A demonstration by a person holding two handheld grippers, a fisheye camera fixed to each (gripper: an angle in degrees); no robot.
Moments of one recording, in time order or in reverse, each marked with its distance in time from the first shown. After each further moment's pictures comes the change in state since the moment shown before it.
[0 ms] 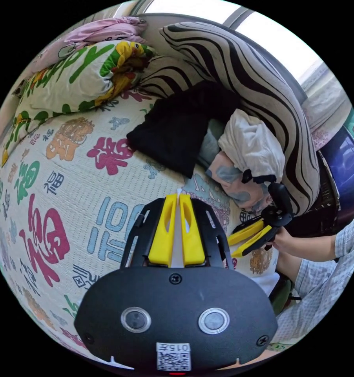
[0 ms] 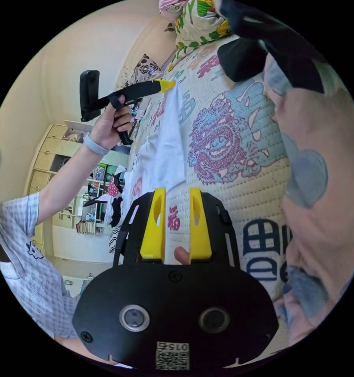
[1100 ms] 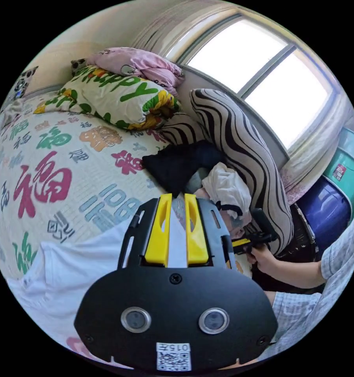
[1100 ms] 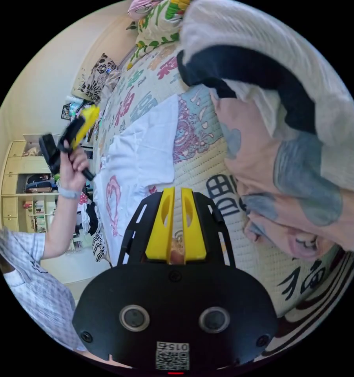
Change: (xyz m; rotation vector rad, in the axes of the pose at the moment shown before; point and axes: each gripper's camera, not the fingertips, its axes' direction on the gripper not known) left arm -0.034 0.274 -0.256 0.438 0.073 -0.346; right arm -0.045 -0.046 0.149 -0.051 0.296 0.179
